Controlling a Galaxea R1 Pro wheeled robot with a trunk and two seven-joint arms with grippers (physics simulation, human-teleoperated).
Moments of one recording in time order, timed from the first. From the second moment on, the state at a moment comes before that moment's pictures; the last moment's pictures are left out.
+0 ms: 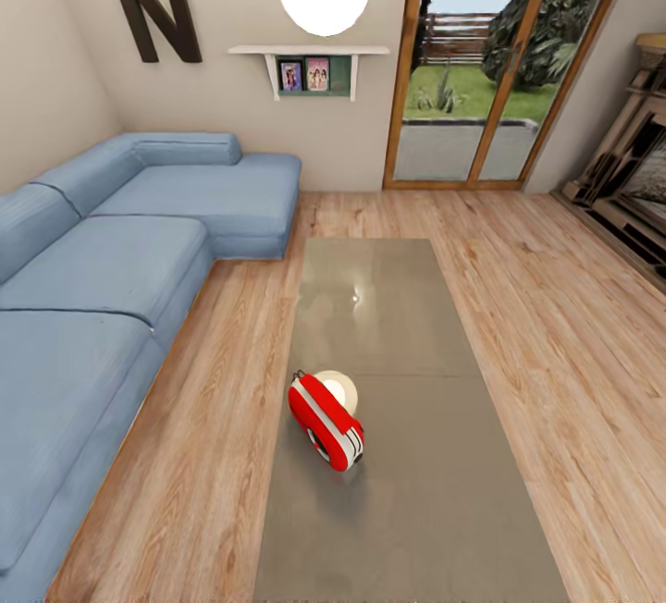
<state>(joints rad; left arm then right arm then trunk) 0.01 0.00 0.01 -0.03 0.00 -0.05 0.00 0.00 0.01 0.35 0.00 -0.02 -0.03 0.02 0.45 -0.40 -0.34</state>
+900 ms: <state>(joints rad) 0.01 0.00 0.01 -0.03 0.00 -0.05 0.00 0.00 0.01 0.35 0.00 -0.02 -0.03 0.02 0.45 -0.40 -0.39</state>
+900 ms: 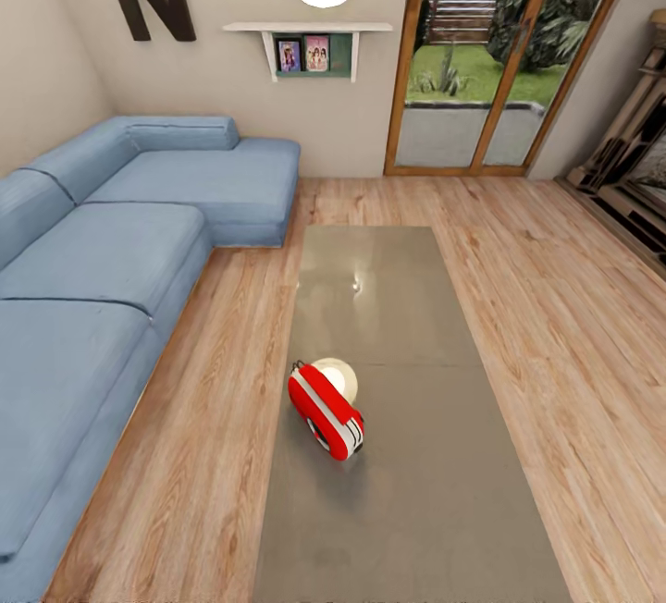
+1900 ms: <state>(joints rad) 0.01 0.00 0.01 -0.03 0.00 -0.05 0.00 0.00 0.01 0.35 0.00 -0.02 -0.03 0.02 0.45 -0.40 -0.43</state>
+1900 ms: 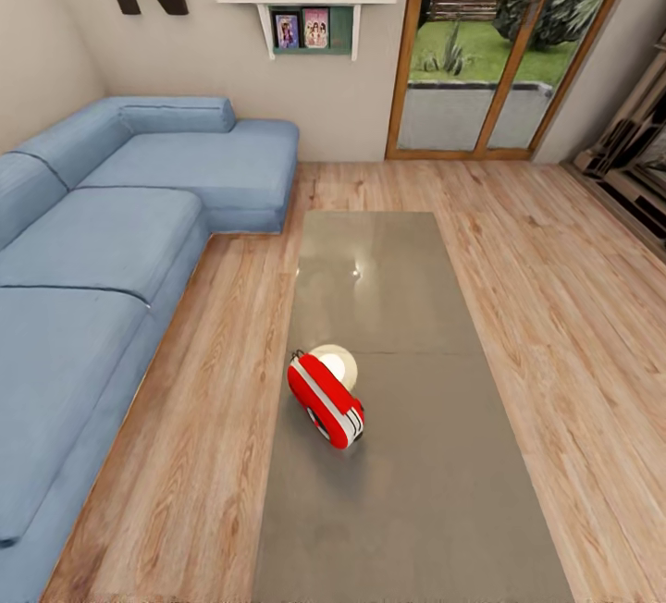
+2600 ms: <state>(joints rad) 0.01 0.00 0.01 -0.03 0.00 -0.05 0.00 0.00 0.01 0.35 0.00 -0.02 -0.03 0.02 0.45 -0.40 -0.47</state>
